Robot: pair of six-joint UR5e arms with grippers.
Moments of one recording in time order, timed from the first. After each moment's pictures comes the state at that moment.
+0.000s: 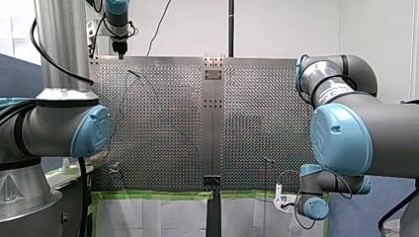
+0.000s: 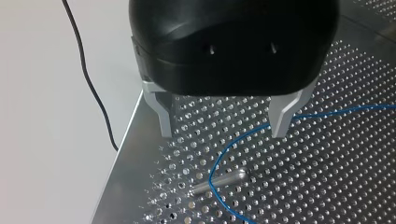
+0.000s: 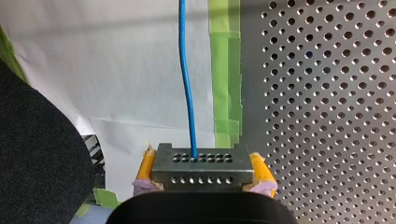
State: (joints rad) left arm 0.06 -1.41 -1.49 -3.75 -1.82 -1.81; right arm 1.72 -0.44 1.81 -1.03 1.36 1.63
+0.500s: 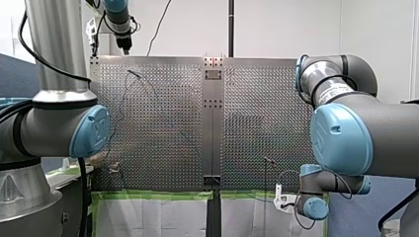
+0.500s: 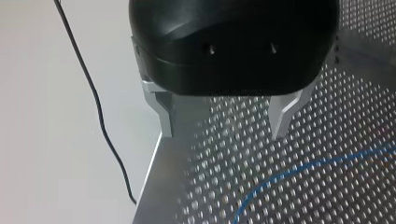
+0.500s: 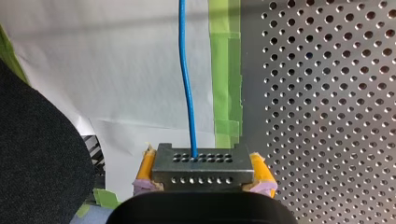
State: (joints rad) left arm 0.03 -1.33 -1.55 -3.66 -1.75 -1.80; right arm 1.72 -0.44 1.81 -1.03 1.36 1.63
